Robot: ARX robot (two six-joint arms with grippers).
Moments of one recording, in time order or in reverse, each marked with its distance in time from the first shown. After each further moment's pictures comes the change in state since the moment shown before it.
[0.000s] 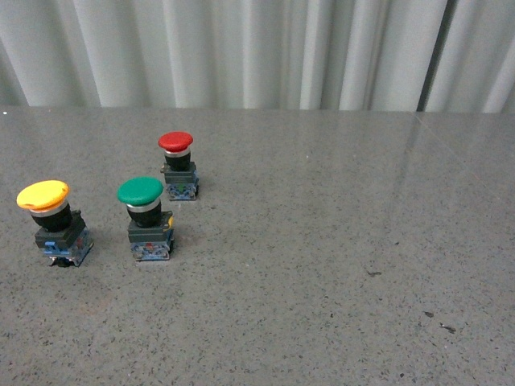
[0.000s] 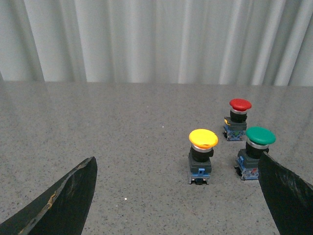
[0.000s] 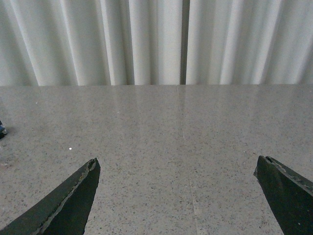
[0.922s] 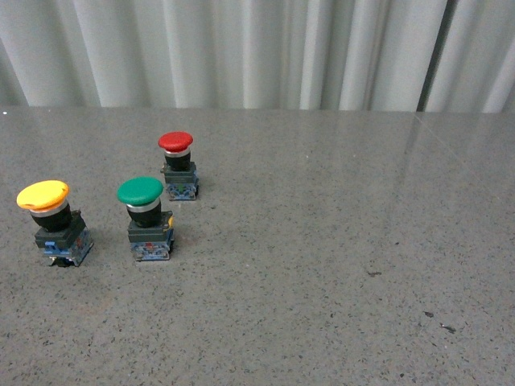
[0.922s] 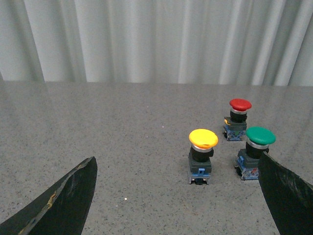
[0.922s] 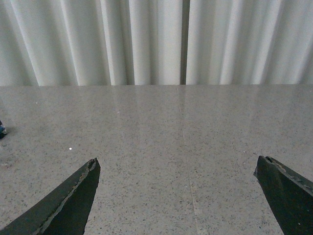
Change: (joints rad) left arm 0.000 0.000 0.000 0.000 0.000 0.000; right arm 0.000 0.000 0.000 0.000 0.000 0.000
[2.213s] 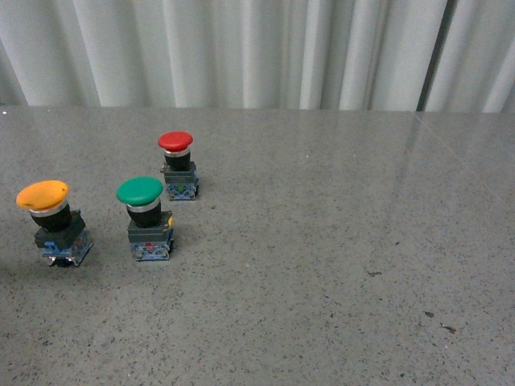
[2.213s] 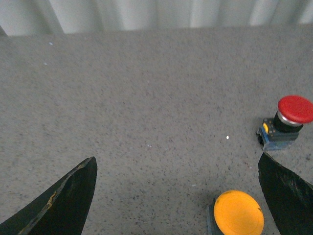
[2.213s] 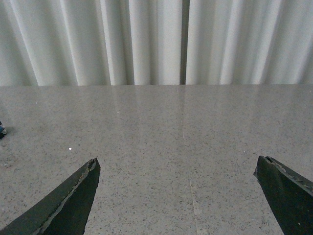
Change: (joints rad) left arm -0.042 1.208 0.652 0.169 -0.061 0.050; right arm 0.000 0.000 0.000 0.000 0.000 0.000
